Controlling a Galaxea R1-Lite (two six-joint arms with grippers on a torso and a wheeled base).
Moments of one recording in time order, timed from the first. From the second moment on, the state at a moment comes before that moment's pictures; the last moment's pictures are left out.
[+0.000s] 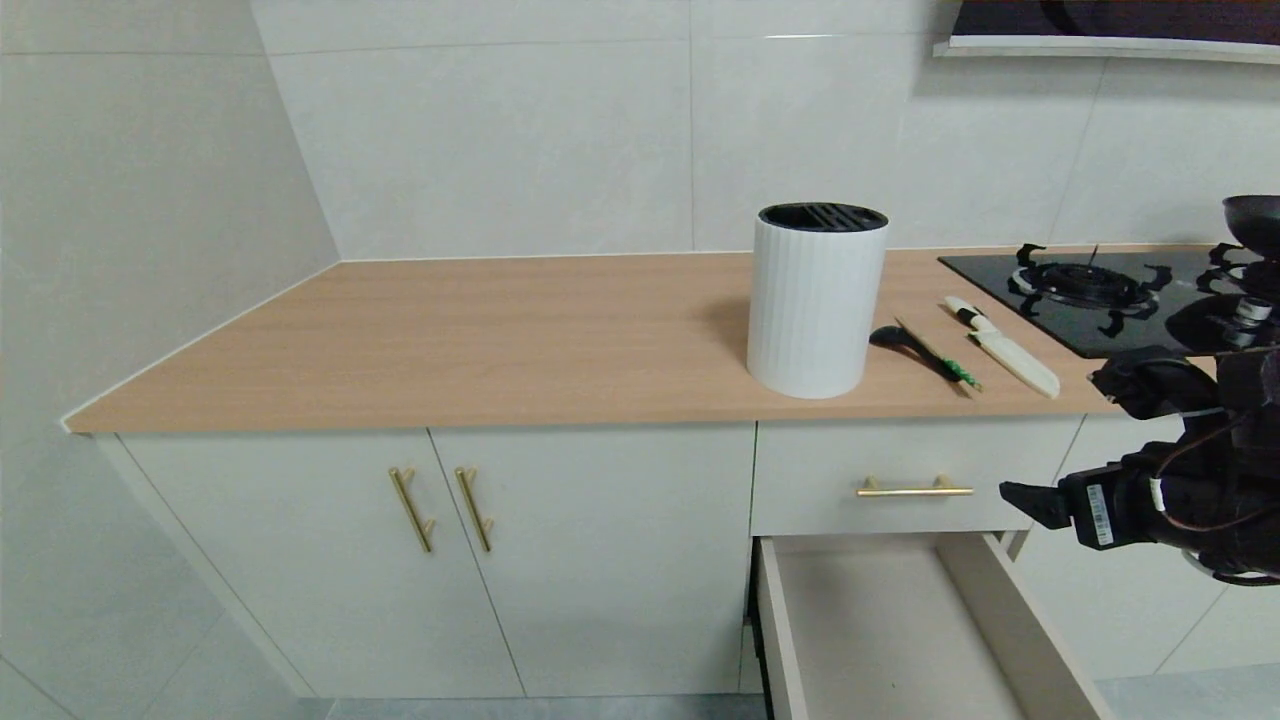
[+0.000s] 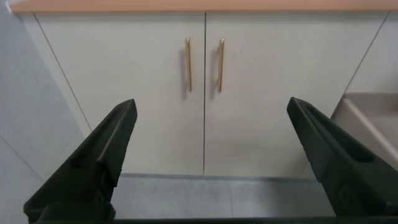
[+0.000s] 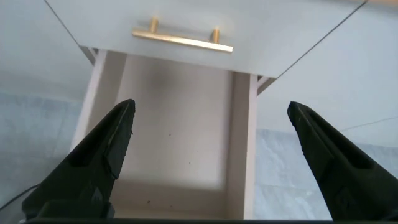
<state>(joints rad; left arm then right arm) 0.00 0.00 0.00 0.00 0.04 -0.01 0.22 1.47 -0.64 -0.28 -0.18 -0.07</state>
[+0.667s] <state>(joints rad) 0.00 0.00 0.00 0.00 0.04 -0.01 0.22 1.55 -0.72 -0.38 -0.18 0.04</state>
